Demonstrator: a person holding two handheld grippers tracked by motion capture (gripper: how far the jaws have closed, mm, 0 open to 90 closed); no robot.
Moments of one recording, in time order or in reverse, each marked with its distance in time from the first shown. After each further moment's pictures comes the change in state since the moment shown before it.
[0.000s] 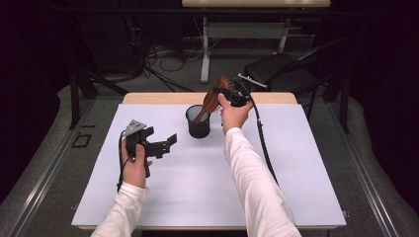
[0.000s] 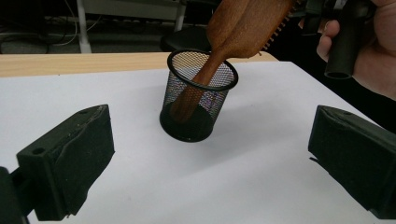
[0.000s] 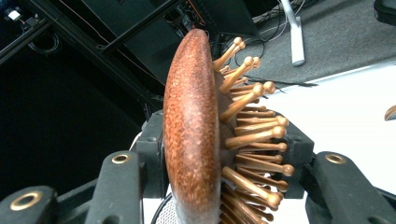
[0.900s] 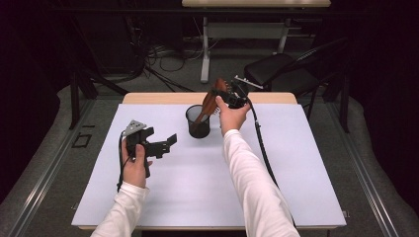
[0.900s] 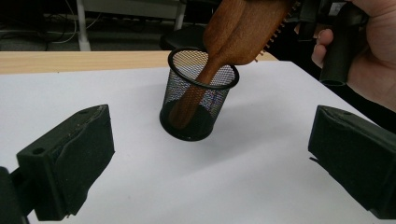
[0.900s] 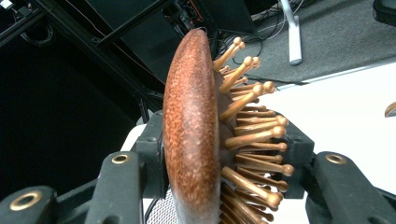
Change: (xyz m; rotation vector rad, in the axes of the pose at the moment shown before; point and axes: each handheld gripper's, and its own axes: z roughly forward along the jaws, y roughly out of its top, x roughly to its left) left arm 0.001 -0.001 0.002 0.004 -0.002 -0.007; right arm 0.001 -0.007 0.005 0.012 -0.012 -0.036
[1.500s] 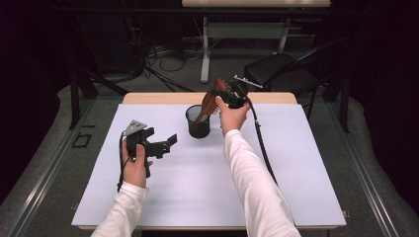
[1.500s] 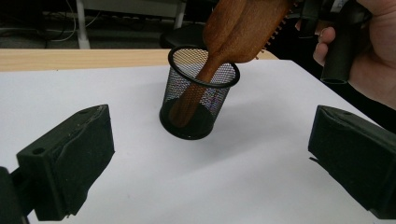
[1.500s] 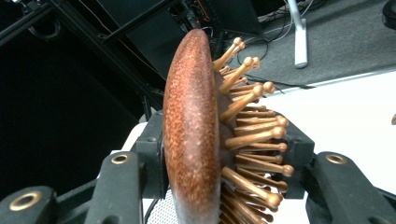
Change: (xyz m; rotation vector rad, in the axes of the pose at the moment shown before) left arm 0.001 -0.001 0.001 0.006 -0.001 -0.003; right arm 0.001 0.001 0.000 0.001 0.026 -0.031
